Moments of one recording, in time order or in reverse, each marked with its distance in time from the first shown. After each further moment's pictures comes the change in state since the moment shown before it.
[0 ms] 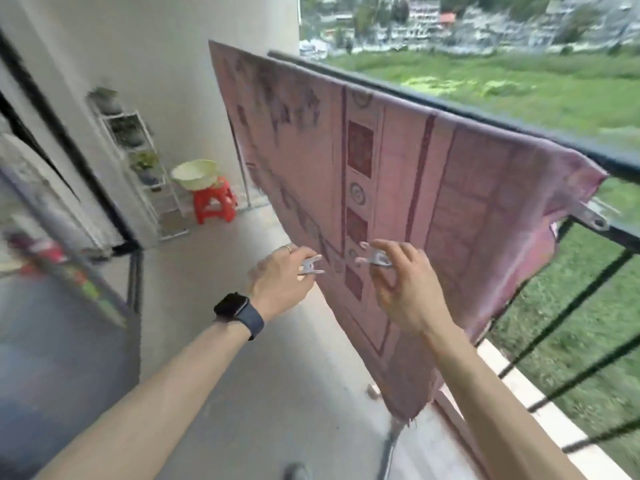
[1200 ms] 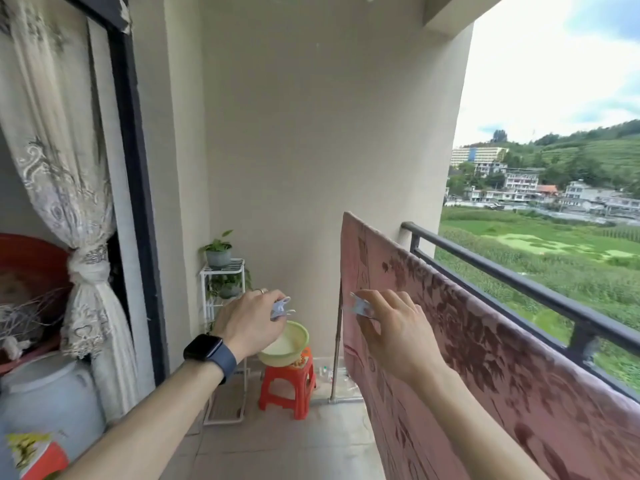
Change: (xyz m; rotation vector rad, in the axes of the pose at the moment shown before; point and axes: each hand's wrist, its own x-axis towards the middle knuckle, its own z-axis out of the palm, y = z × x) left_hand 0.671 -0.549 -0.222 0.420 0.271 -0.283; right_hand 0.826 -0.135 0.477 -0.074 -0.001 -0.422
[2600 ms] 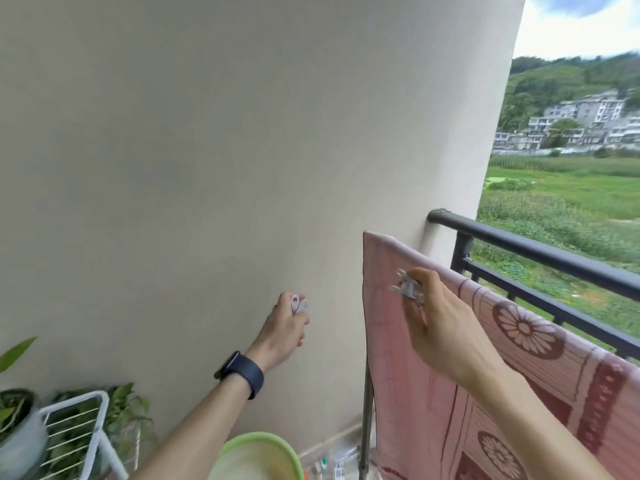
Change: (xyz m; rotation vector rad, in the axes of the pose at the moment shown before) left_hand 0.846 -0.209 0.537 -0.971 -0.447 -0.084; right_hand 0.631 0.320 0.550 -0.039 0.000 0.312
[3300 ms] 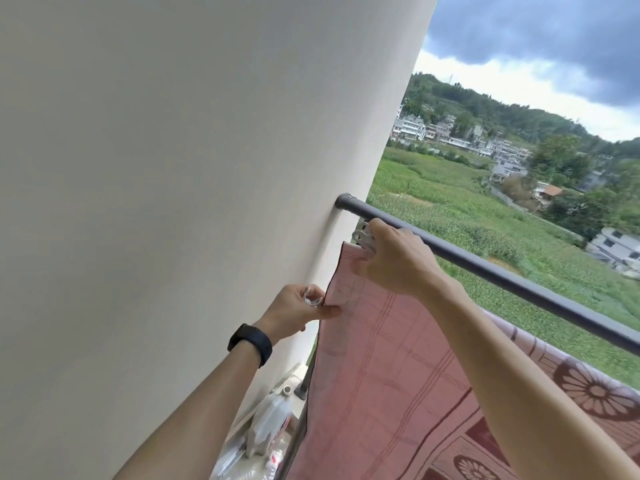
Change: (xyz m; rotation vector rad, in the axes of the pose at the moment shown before) left_hand 0.223 -0.027 0.085 -0.382 -0.694 0.181; right_hand 0.207 -0.007 0.073 -0.539 -0.231 0.500
